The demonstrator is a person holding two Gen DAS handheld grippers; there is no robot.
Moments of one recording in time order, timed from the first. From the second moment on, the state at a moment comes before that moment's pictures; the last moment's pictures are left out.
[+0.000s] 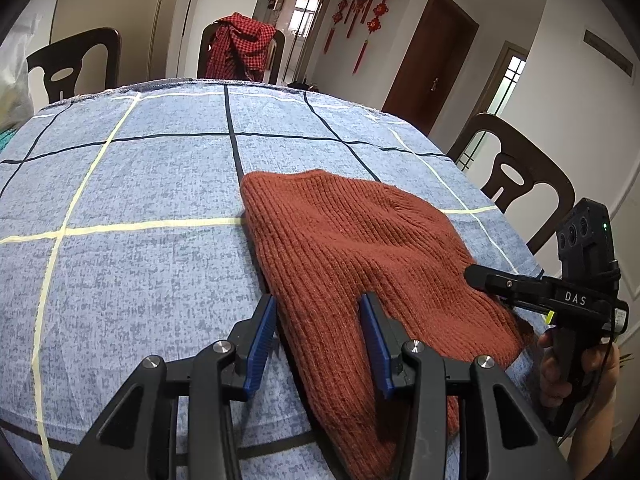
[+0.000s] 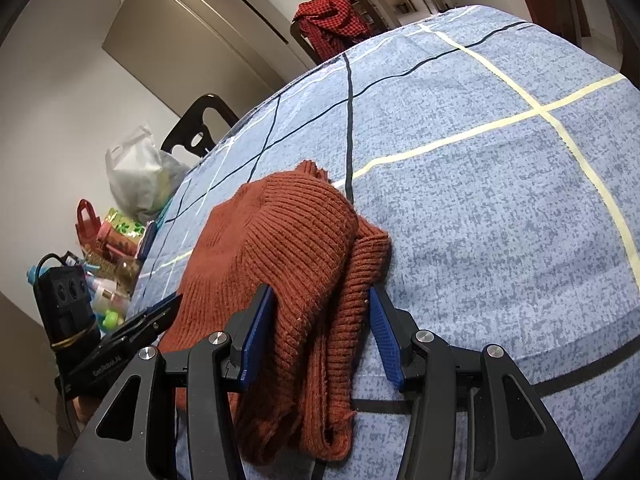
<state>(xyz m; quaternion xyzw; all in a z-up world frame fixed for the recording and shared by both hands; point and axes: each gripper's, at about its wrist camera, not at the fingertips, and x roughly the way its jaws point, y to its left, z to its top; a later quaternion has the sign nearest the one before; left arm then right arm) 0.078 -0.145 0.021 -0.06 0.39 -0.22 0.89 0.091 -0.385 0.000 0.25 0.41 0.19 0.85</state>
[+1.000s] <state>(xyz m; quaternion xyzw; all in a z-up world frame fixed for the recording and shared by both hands) 0.083 -0.153 0.019 -0.07 0.40 -0.22 0.89 0.095 -0.375 0.002 0.24 0.41 0.22 0.85</state>
